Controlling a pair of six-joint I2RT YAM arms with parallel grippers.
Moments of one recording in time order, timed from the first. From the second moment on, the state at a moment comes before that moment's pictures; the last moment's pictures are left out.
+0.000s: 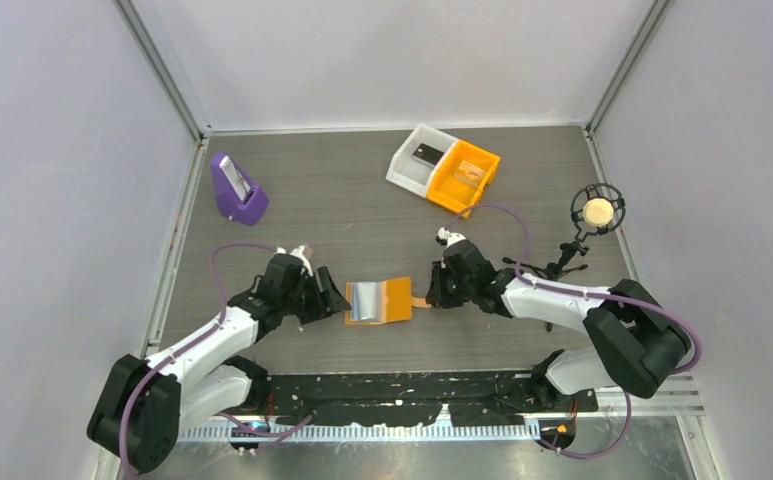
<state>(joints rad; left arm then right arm) -0.45 1.01 0.37 -0.20 0.25 -0.77 0.70 1.38 0.55 0.00 -0.08 0.55</state>
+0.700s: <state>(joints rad) -0.46 0.95 0.36 -0.17 0.24 -0.77 0.78 1.25 0.82 -0.16 -0.14 0.67</state>
